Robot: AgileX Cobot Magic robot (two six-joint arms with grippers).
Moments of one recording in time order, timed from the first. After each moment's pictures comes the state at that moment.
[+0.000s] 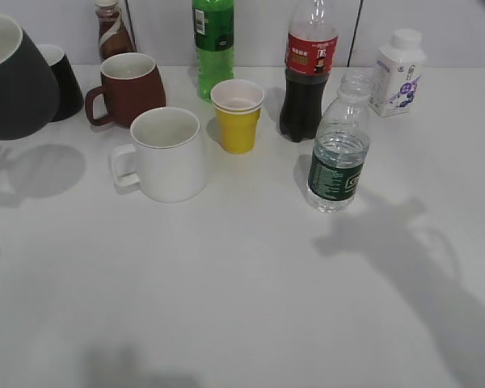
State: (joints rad) left arm 0.08 1.47 -0.35 0.28 -1.16 -0.05; right arm 0.57 0.88 -0.54 0.53 -0.34 -0.54
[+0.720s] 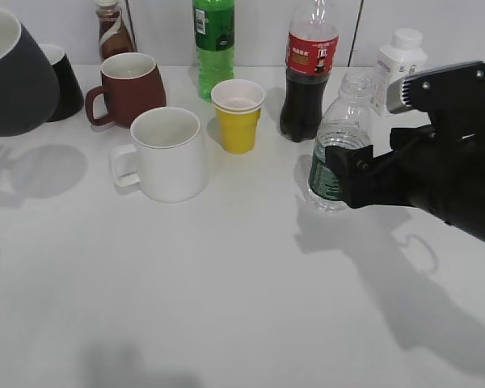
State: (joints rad) left arm 0.08 1.44 -0.35 0.30 -1.17 -0.05; right arm 0.65 1.40 -0.46 0.55 -0.54 -0.39
